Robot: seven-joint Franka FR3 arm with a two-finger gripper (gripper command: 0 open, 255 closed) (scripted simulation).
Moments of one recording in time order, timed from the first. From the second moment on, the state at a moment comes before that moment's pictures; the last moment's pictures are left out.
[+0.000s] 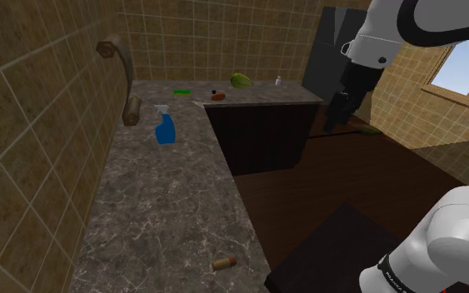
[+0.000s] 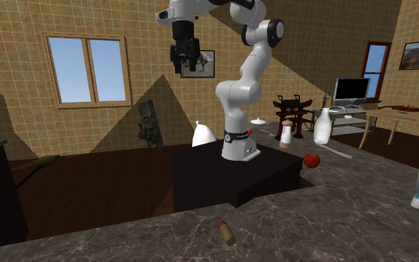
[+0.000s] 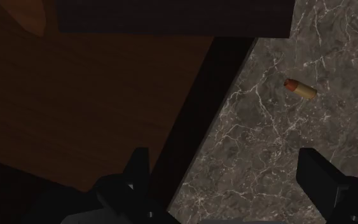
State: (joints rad) arm 0.02 -0.78 0.02 -2.39 0.08 1.64 -0.01
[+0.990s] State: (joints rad) arm 0.17 -0.52 0.12 -2.55 0.11 2.06 -0.19
